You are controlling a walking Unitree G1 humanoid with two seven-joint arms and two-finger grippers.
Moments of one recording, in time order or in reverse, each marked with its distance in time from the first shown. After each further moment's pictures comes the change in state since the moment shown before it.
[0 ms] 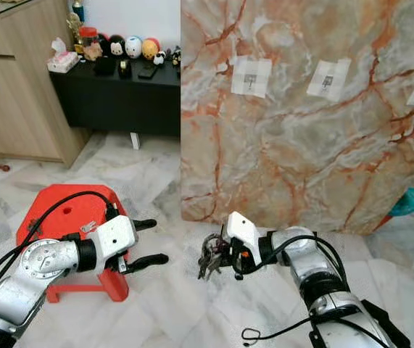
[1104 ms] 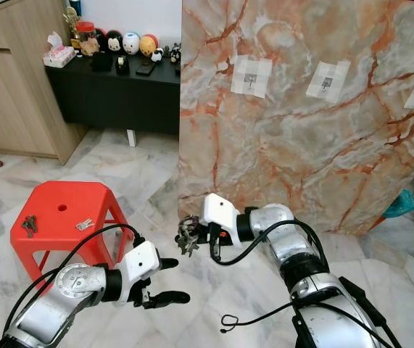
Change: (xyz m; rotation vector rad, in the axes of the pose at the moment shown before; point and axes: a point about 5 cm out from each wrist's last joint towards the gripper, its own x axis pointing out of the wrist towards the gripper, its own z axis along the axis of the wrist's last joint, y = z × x) left arm 0.037 -0.042 -0.017 -0.274 0.034 -0.147; right arm 0.023 -0.017 0.061 -0.408 0.039 -0.124
